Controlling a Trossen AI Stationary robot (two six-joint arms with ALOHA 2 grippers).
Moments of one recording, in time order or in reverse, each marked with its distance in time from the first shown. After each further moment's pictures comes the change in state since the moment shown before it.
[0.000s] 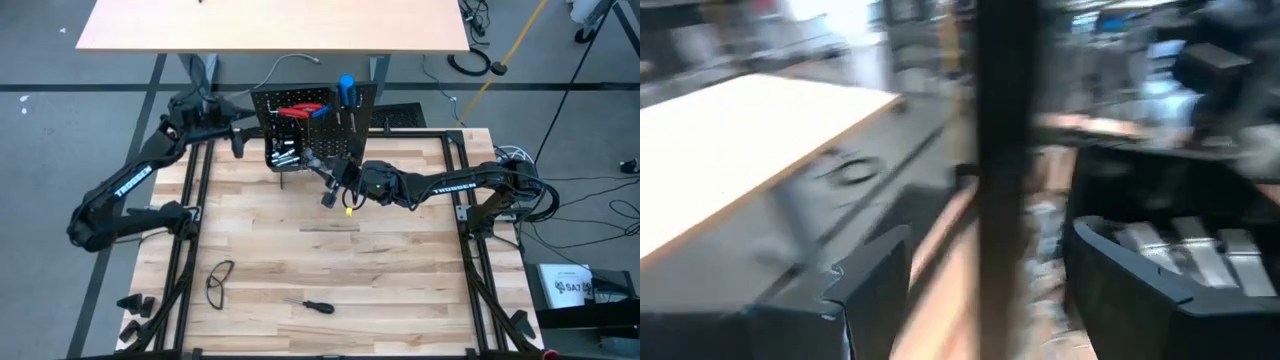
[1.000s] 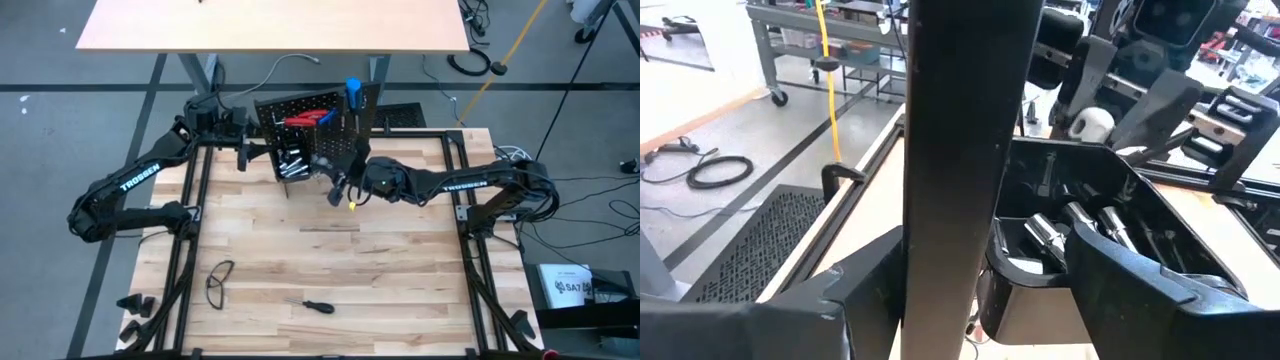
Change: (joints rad) left arm -0.109 0.068 0.000 0.025 0.200 -0.088; right arm -0.010 -0.078 -0.001 -0.141 -0.001 0.171
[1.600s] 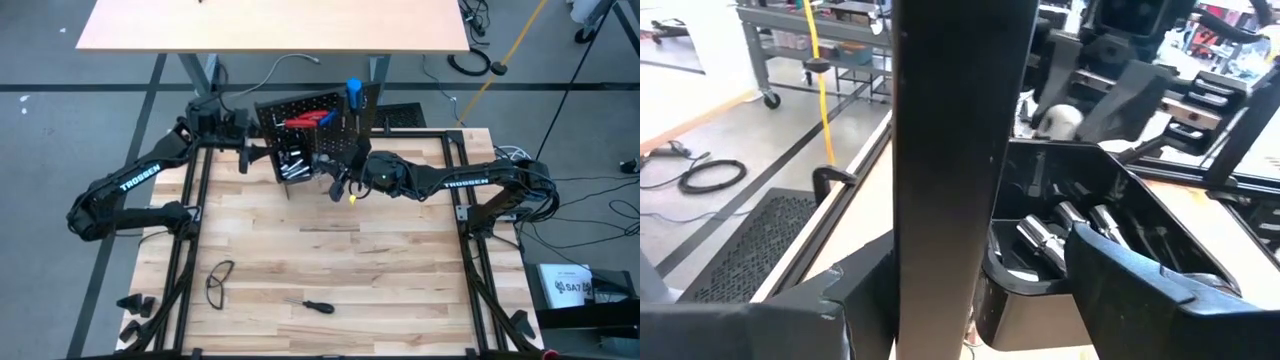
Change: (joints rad) left arm -0.041 0.000 0.000 0.006 -0.018 0.000; right arm -0.040 -0.010 0.000 -0.024 -0.058 0.080
